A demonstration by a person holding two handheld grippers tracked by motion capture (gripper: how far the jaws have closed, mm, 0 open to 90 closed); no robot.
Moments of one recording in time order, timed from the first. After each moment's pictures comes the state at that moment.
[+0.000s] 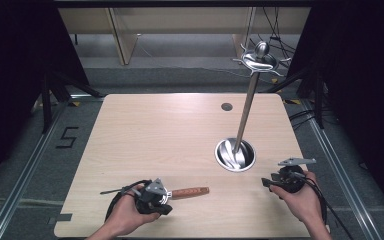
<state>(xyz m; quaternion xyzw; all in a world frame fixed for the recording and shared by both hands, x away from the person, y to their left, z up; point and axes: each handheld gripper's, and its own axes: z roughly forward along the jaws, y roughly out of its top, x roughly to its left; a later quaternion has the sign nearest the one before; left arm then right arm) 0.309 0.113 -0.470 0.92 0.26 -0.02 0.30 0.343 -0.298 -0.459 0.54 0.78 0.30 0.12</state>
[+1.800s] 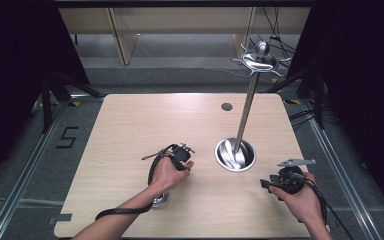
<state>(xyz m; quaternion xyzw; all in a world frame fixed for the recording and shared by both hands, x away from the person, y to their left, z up) 0.427 0.047 -0.479 0.89 0.40 0.07 0.23 0.342 -0.298 -0.461 0.54 0.78 0.31 0.10</state>
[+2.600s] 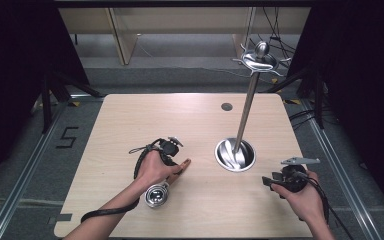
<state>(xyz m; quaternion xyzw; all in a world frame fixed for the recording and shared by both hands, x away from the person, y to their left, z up) 0.427 0.074 -0.455 0.87 0.44 0.06 0.19 0.345 -0.306 -0.457 0.54 0.77 0.31 0.12</state>
